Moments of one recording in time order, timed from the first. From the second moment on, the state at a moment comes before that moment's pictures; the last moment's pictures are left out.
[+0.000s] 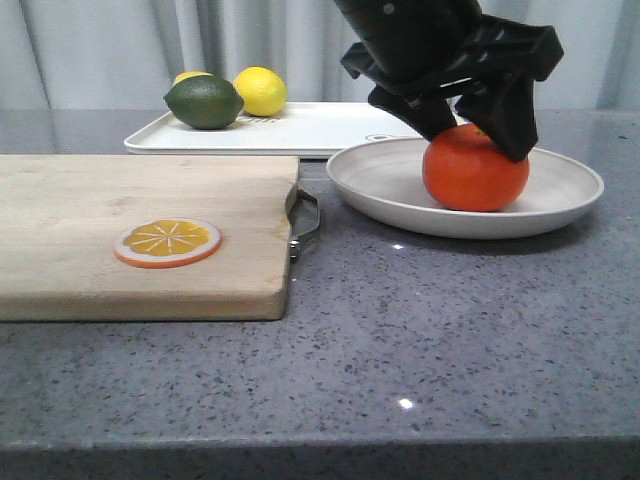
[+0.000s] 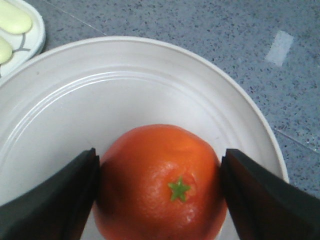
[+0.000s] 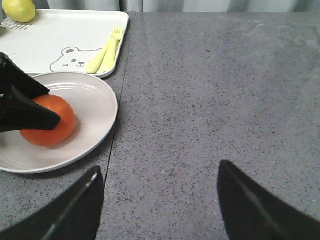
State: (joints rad) left arm -0.78 2.02 -1.76 -0.40 0.69 0.37; right arm 0.05 0.37 -0.65 0.02 0.71 0.06
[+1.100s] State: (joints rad) left arm -0.77 1.52 -1.52 -0.03 0.61 0.12; right arm 0.05 0.37 -0.65 0.02 0.71 0.06
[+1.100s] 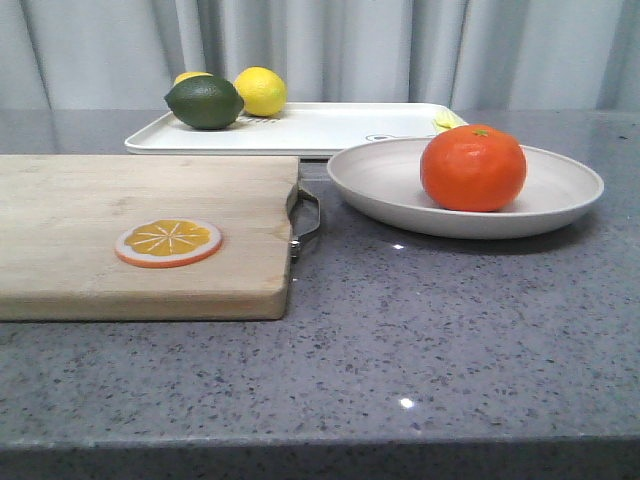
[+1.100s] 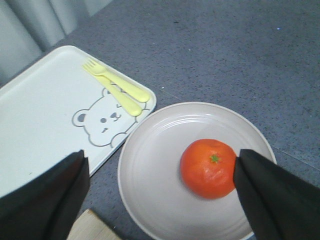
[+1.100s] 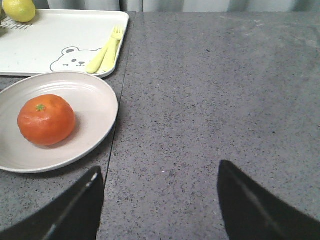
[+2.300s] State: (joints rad) left arm -0.33 0.65 -0.50 -0.02 0.31 0.05; right arm 0.05 0.40 -0.65 0.12 0.67 0.05
